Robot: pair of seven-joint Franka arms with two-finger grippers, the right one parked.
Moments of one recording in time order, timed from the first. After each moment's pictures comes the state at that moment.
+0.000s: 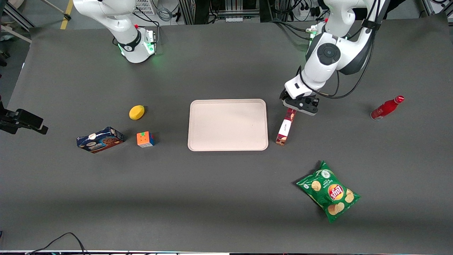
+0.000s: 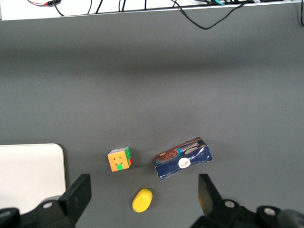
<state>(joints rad) -0.03 -0.01 -0.49 -2.49 -0.10 2.56 -0.07</state>
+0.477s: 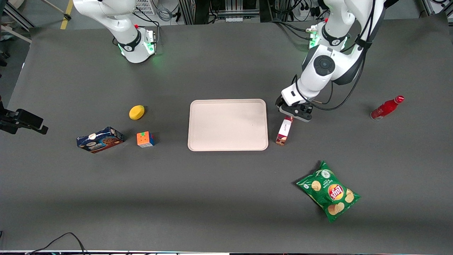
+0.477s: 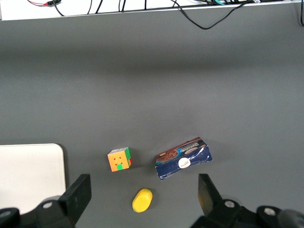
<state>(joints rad) -0.03 0.15 -0.49 -2.49 -0.07 2.72 -0.07</state>
